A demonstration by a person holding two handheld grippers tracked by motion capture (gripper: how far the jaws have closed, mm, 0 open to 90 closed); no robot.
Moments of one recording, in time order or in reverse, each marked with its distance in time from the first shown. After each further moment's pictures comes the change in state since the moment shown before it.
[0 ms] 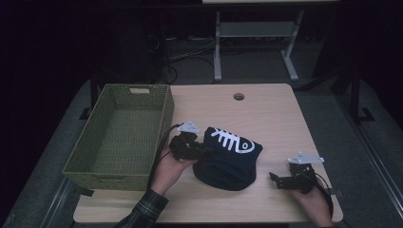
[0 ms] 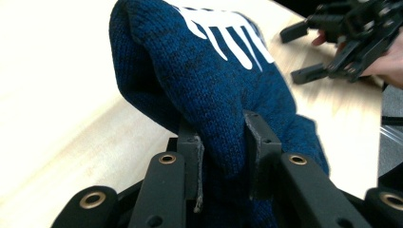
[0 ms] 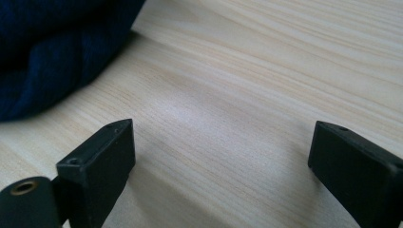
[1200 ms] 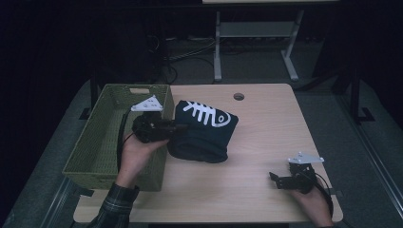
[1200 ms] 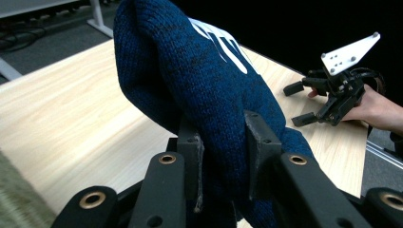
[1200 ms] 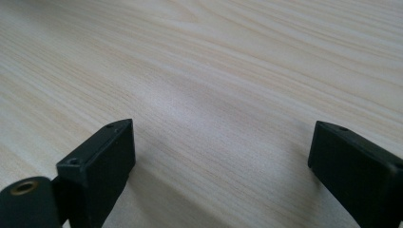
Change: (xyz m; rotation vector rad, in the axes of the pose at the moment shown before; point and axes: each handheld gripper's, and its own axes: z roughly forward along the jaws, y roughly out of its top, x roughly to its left) left arm 0.018 0.025 -0.110 -0.169 0.087 0.021; right arm 0.000 0.000 0.000 0.001 0.001 0.002
